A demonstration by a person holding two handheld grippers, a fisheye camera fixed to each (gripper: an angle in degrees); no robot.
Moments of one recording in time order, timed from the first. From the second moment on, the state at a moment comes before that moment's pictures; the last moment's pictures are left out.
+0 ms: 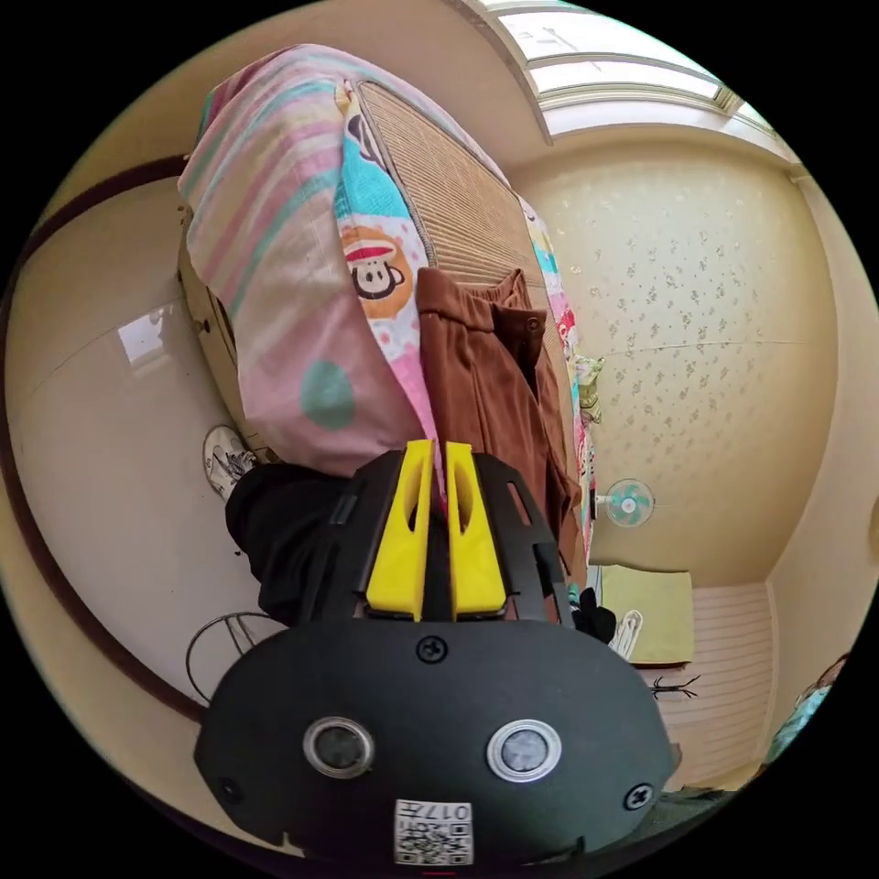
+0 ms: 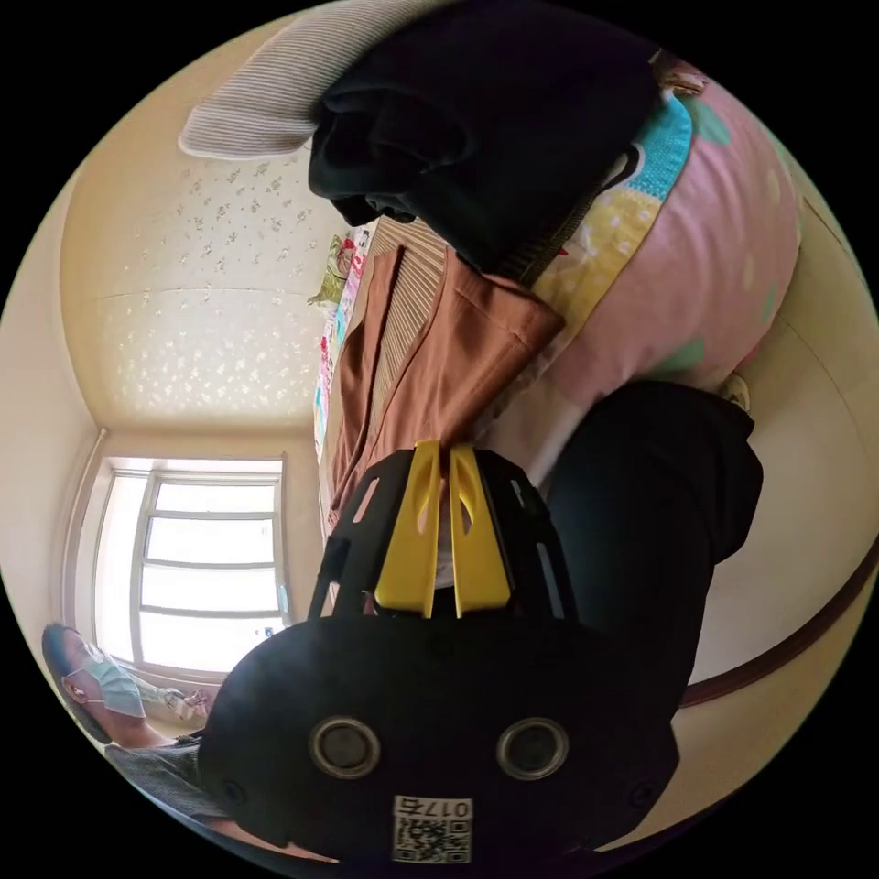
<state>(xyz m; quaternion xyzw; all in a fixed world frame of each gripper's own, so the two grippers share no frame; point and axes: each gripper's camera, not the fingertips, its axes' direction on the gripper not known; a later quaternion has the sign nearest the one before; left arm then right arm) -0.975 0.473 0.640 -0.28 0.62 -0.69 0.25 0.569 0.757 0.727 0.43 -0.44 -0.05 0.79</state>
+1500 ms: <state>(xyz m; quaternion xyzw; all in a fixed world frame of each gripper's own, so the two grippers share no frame) -1.107 0.559 0.559 0.09 0.64 -0.75 0.10 0.513 0.934 0.581 0.50 -0.58 -0.31 0.56</state>
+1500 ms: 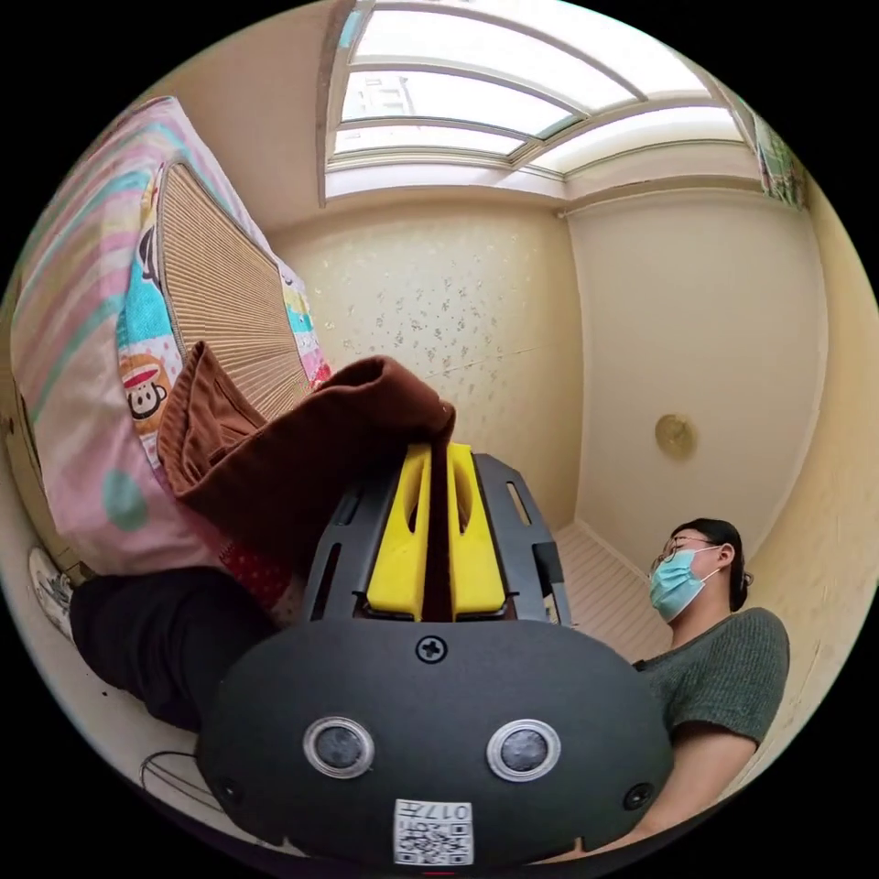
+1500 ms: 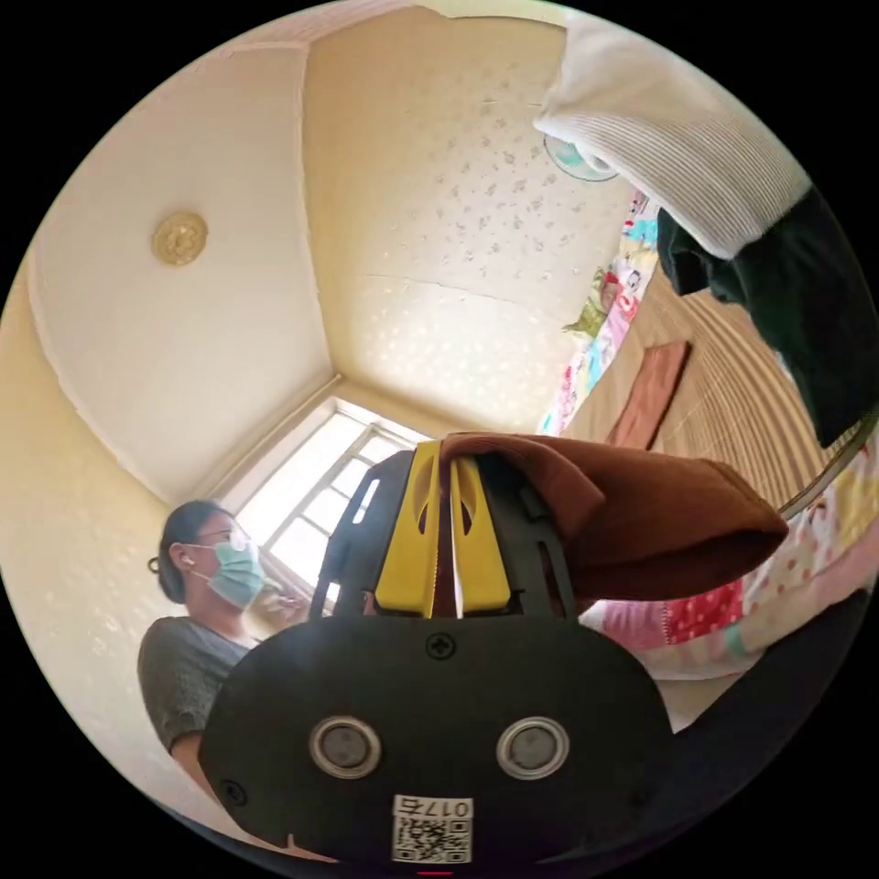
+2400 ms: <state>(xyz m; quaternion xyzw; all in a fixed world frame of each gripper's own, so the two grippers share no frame) -0.963 0.357 0.566 -0.27 0.54 -0.70 0.39 0.183 0.495 0.493 0.44 -0.20 -0.09 0.87</state>
